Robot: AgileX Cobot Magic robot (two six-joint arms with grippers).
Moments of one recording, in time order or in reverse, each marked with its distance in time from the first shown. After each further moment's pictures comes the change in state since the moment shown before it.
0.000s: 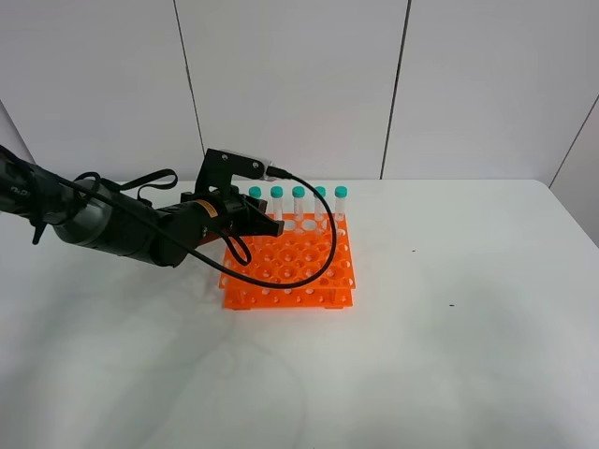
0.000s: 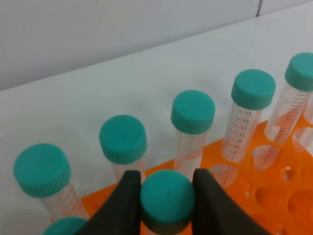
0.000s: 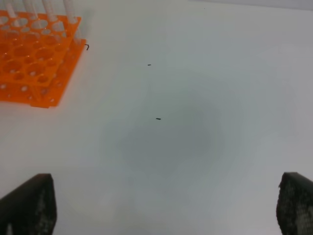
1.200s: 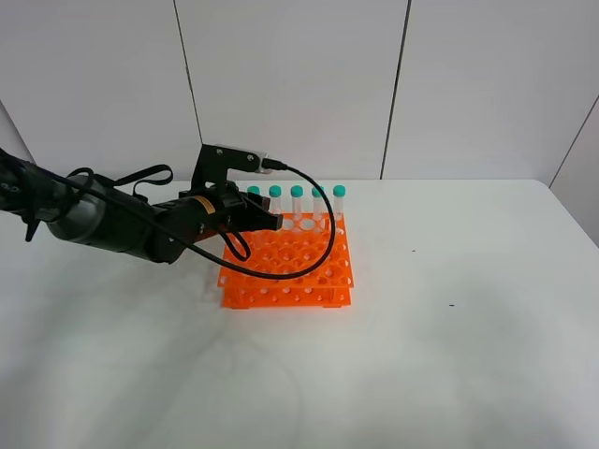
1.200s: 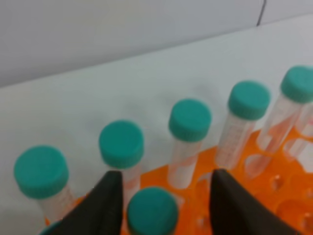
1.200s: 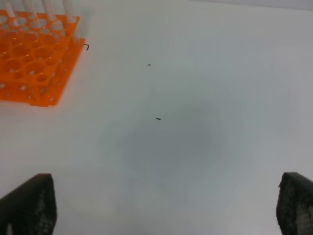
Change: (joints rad) left arm 0.009 -0.025 0.000 0.037 0.016 -0.062; right arm 0.000 0.000 0.000 0.000 0.000 0.000
